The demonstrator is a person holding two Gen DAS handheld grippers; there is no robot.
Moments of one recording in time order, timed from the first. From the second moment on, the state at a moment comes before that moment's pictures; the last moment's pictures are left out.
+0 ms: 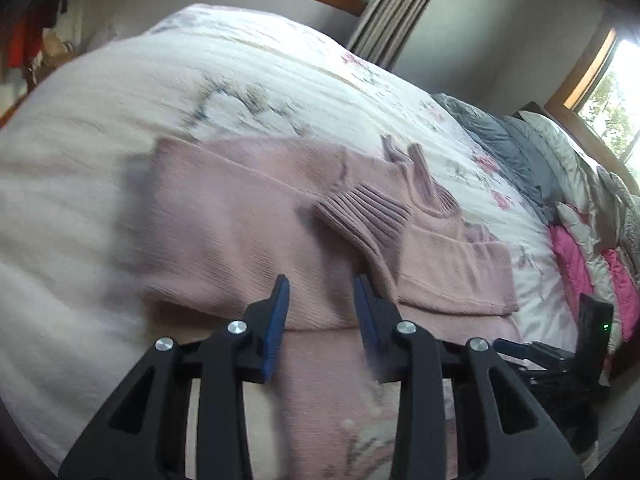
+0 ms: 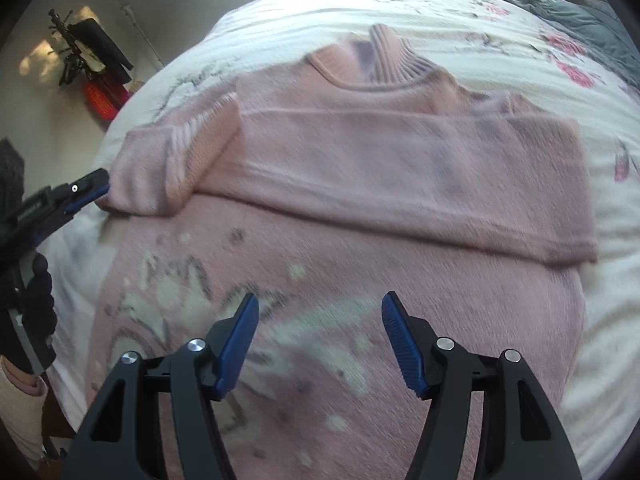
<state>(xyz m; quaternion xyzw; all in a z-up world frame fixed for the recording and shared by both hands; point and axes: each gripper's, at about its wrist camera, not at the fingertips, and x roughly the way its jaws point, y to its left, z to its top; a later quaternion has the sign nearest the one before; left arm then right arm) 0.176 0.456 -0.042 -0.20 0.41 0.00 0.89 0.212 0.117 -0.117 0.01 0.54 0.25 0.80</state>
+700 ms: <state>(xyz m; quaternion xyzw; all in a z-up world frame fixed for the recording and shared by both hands) 0.194 0.524 -0.074 -0.19 0.46 0.12 0.86 0.302 0.253 -0.128 0.10 0.60 0.31 0.73</state>
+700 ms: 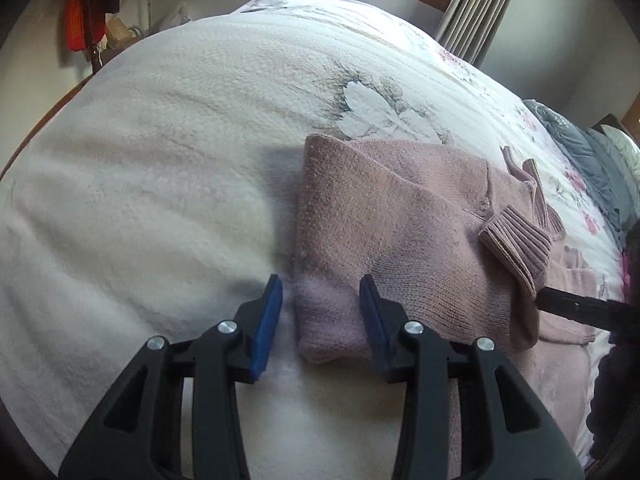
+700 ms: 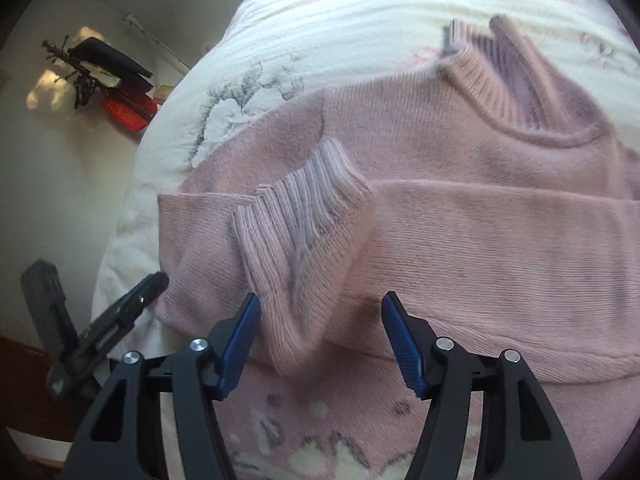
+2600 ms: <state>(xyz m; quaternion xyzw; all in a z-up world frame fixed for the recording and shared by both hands) 0.277 0.404 -0.075 -0.10 0.47 0.08 0.87 0.326 0.084 -0.150 0.00 0.55 0.10 0.83</state>
